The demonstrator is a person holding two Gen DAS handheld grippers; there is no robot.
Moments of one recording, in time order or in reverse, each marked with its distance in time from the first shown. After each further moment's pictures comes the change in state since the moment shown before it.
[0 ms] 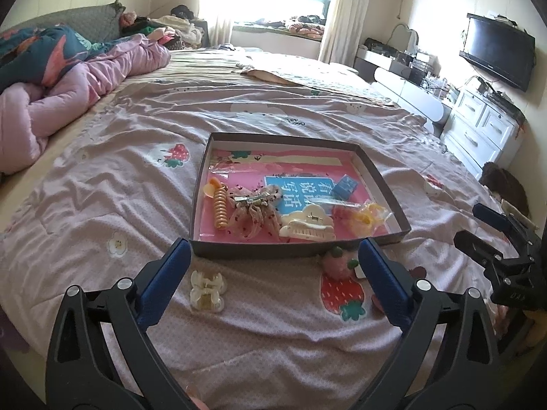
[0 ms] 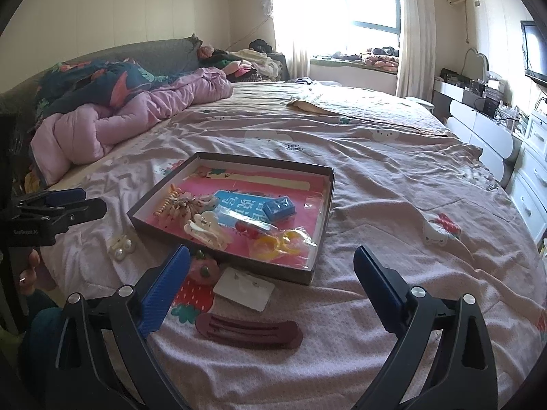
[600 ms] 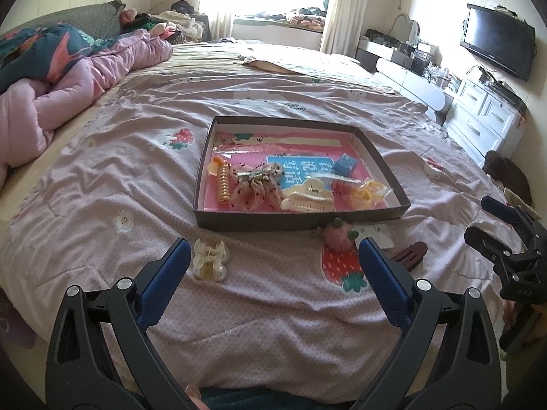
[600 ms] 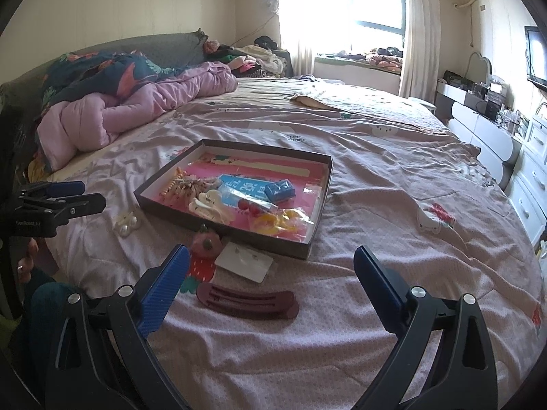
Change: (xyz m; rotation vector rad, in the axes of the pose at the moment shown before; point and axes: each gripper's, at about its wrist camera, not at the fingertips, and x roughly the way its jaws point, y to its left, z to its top) left arm -0.009 -0.004 -0.023 0.012 0.038 0.020; right arm -0.018 0.000 -0.024 -0.033 0.016 0.004
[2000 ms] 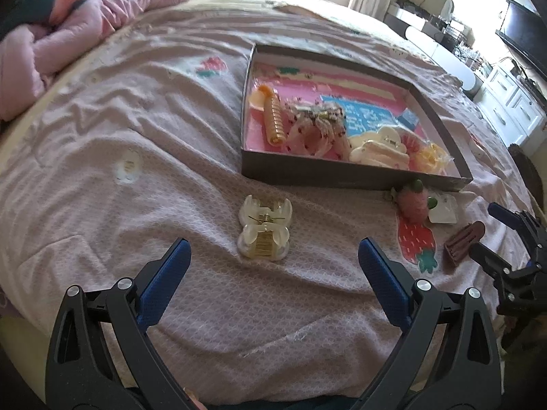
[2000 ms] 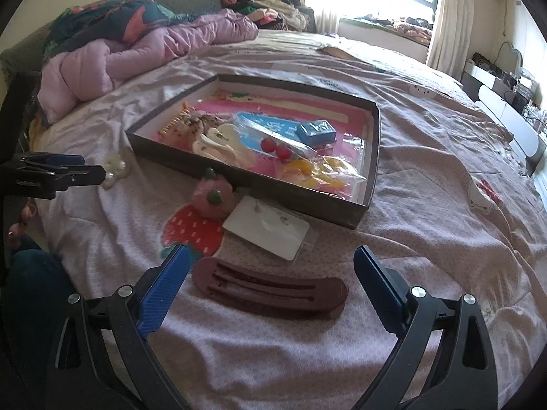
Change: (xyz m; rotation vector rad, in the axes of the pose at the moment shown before) left arm 0.070 0.058 -0.017 -0.097 0.225 0.019; right arm 0.085 0.023 -0.019 -0.074 0.208 0.054
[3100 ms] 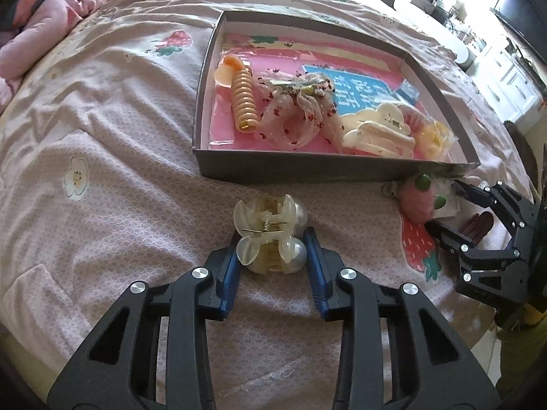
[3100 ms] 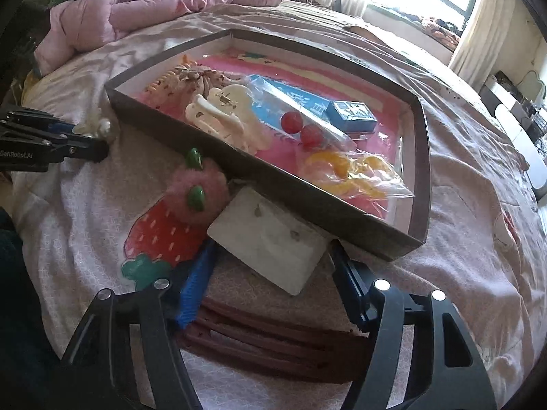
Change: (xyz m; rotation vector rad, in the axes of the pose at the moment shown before) left arm 0.034 -0.011 0.016 0.059 0.112 -0.046; right arm 0.061 0.015 0.018 -0.143 0.124 -0.026
